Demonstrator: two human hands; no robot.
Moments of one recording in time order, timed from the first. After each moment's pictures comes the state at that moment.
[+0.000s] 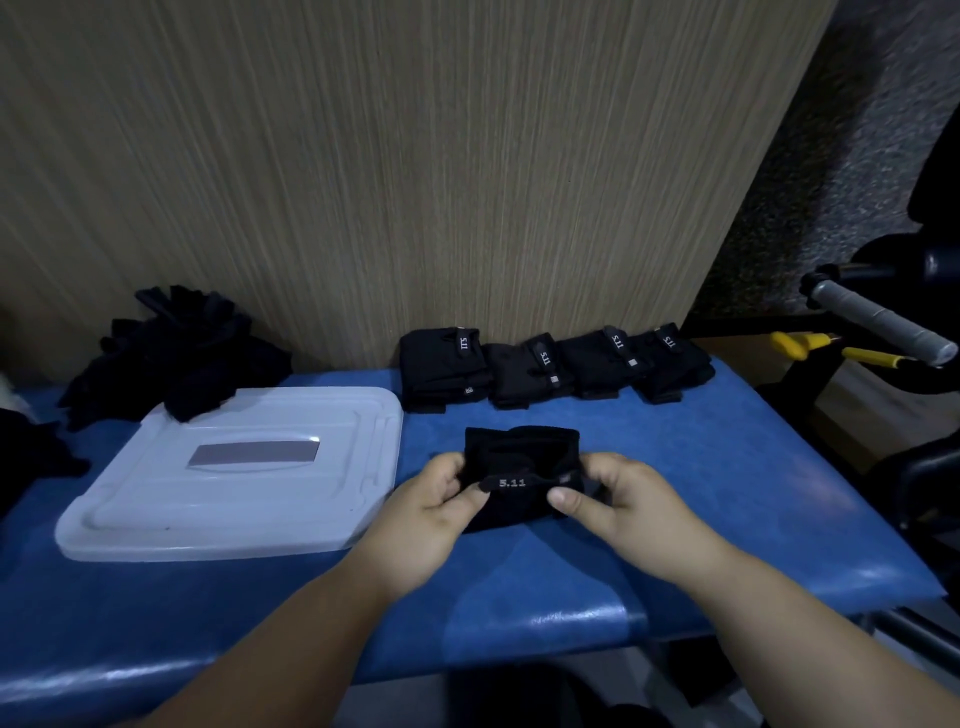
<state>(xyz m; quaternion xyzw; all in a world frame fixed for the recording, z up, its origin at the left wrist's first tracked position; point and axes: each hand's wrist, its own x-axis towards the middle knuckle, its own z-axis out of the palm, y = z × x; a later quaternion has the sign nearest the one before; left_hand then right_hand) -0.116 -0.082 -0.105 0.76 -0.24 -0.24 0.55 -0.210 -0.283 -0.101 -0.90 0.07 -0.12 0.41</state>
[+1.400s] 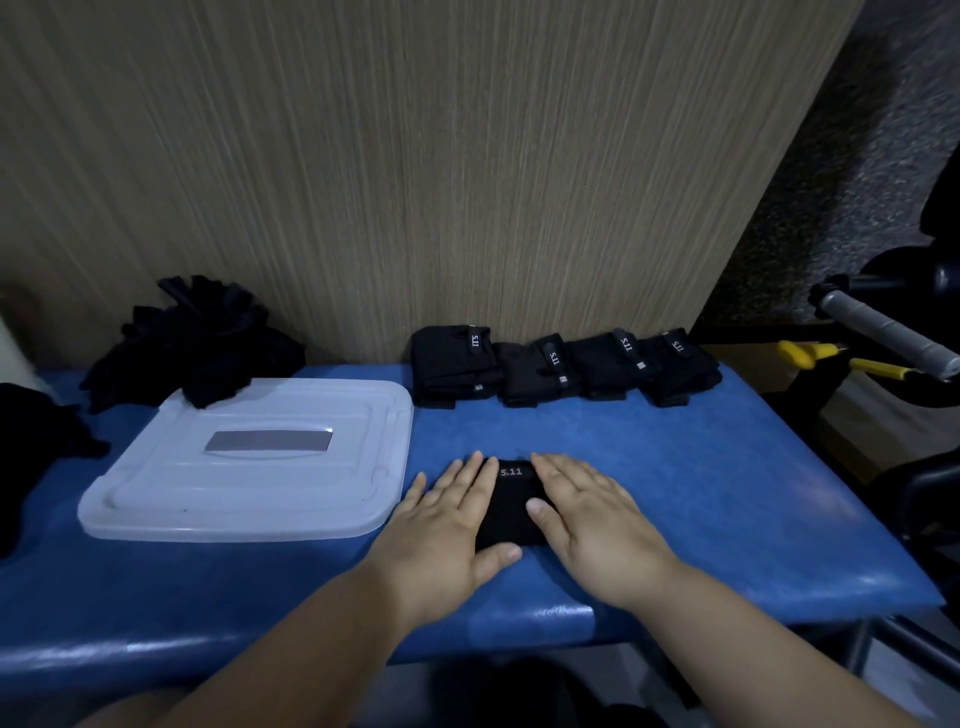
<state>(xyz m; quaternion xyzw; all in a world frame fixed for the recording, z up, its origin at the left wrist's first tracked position) -0.126 -0.080 -0.121 0.90 -0.41 -0.11 0.09 -0.205 -0.251 -0.113 -0.98 0.08 0.01 0.17</state>
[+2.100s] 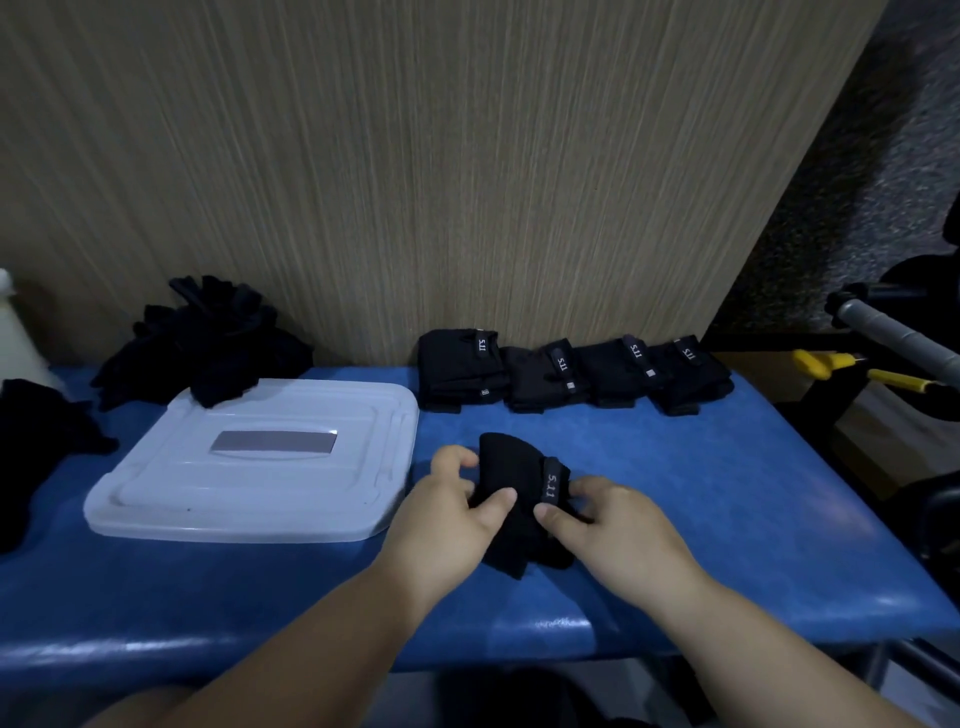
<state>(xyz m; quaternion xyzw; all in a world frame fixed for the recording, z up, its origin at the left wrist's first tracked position) -0.127 -0.094 -0.102 0.85 -0.17 -0.16 0.47 -0.213 -0.248 -0.086 -0.90 0.24 0.00 0.35</state>
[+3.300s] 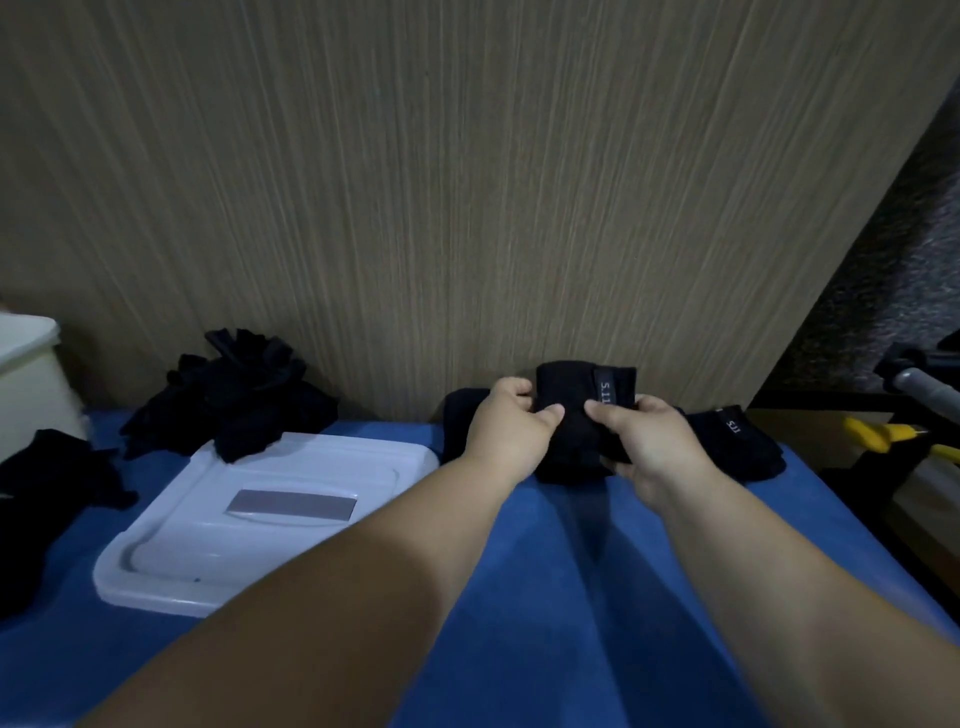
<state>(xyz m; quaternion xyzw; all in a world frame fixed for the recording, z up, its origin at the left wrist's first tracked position) -0.023 -0.181 -0.050 0.79 -0.13 -0.09 0.60 -0.086 -0.301 -0.038 -0.62 0.26 -0.16 0.72</state>
